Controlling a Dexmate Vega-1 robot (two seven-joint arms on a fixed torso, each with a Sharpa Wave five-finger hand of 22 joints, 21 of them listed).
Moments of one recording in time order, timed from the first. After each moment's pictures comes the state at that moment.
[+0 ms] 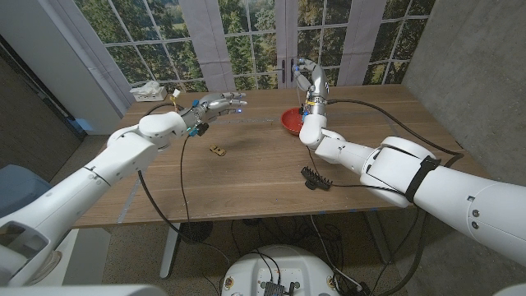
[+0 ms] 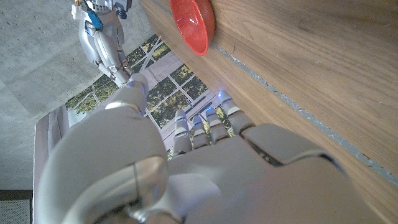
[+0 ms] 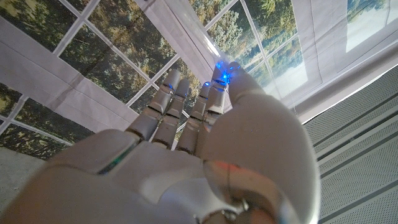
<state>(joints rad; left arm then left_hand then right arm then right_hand) 0.78 0.87 0.39 -1.81 -0.57 0.17 -0.11 0.82 0.10 0.31 -0.16 0.22 0.24 -0.01 0.19 0.19 0.07 -0.01 0.20 0.19 0.12 0.02 0.18 0.18 0.19 0.09 0.24 0.21 -0.16 -0.03 -1.03 -0.36 0.04 0.63 -1.06 1.21 0.08 0.35 -0.17 0.23 1.19 0.07 0.27 0.21 0.73 -0.16 0.24 0.28 0.49 -0.05 0.36 0.51 0.46 -0.05 0.61 0.20</state>
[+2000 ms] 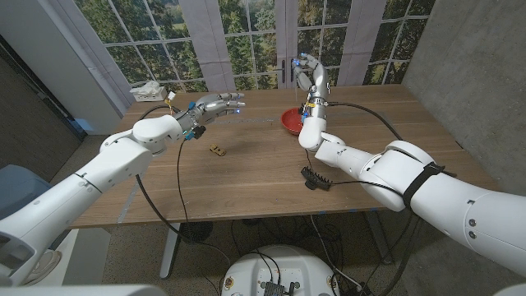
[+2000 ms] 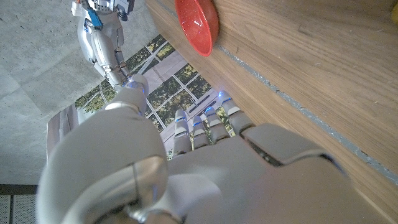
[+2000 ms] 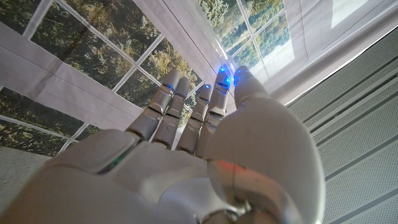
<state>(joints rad) 0.84 0.90 0.35 -1.85 -0.59 0.13 -0.10 0.81 0.10 0.32 -0.16 0.21 0.24 -0.01 0.19 0.19 0.07 -0.01 0.20 0.19 0.12 0.02 0.18 0.18 0.18 0.09 0.24 0.21 -0.21 0.00 -0.79 -0.37 -0.24 0.72 -1.12 1.14 0.06 0.30 -0.14 0.19 1.11 -0.03 0.23 0.20 0.69 -0.16 0.22 0.29 0.49 -0.05 0.39 0.56 0.45 -0.05 0.65 0.20</state>
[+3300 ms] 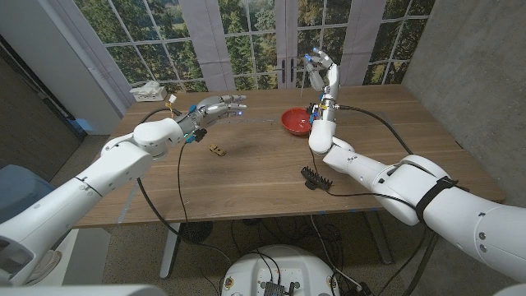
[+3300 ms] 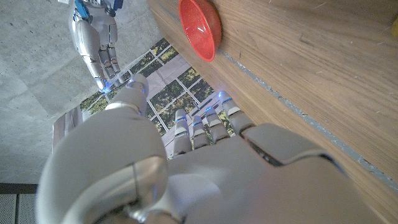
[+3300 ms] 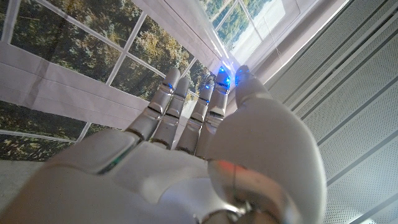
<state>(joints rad) 0.87 0.90 0.35 -1.85 -0.59 0.10 -0.10 0.81 0.10 0.32 -0.16 0.21 0.24 -0.01 0.19 0.19 0.06 -0.01 0.20 0.19 0.12 0.02 0.18 0.18 0.18 0.09 0.24 0.21 -0.33 -0.12 -0.74 -0.60 -0.15 0.85 -1.05 1.13 0.05 0.31 -0.15 0.18 1.12 -0.04 0.22 0.20 0.69 -0.16 0.22 0.28 0.50 -0.05 0.38 0.54 0.46 -0.04 0.67 0.20</state>
